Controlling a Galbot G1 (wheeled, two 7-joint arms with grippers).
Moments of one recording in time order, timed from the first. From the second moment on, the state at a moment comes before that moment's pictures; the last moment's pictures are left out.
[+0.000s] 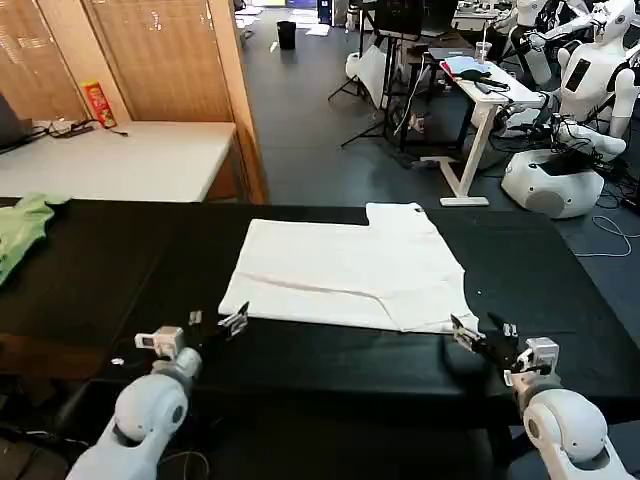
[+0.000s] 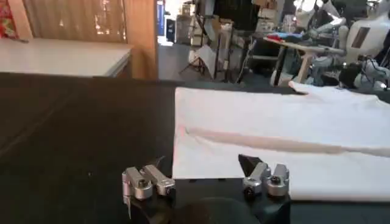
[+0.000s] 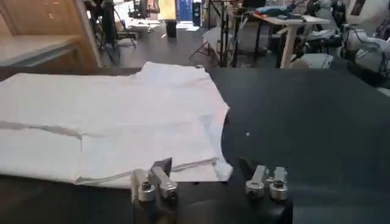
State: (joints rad) left arm 1.29 -1.11 -0.43 -1.88 -0.56 0.42 -0.11; right arm -1.44 1.10 0.65 1.95 0.52 -0.49 0.02
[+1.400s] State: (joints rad) left arm 1.25 -1.09 -0.42 -1.84 -0.56 0.40 -0.09; right arm -1.58 1.11 0.70 2.07 0.53 -0.51 0.05
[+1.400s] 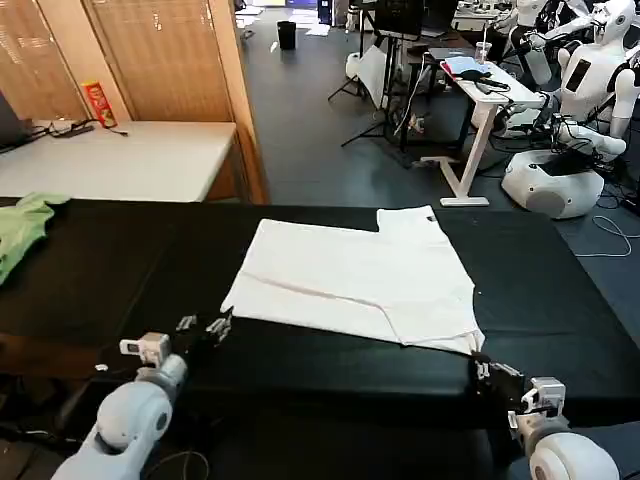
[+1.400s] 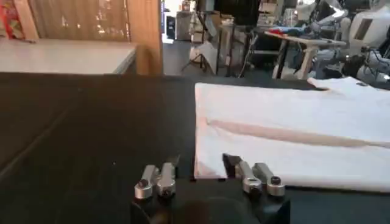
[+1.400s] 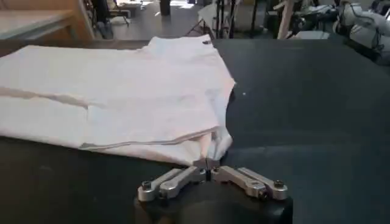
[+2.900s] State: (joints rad) left arm 1.64 -1.10 -0.57 -2.23 -0.46 0.56 -0.23; right arm -1.68 0.96 0.72 2.19 0.59 -0.68 0.09
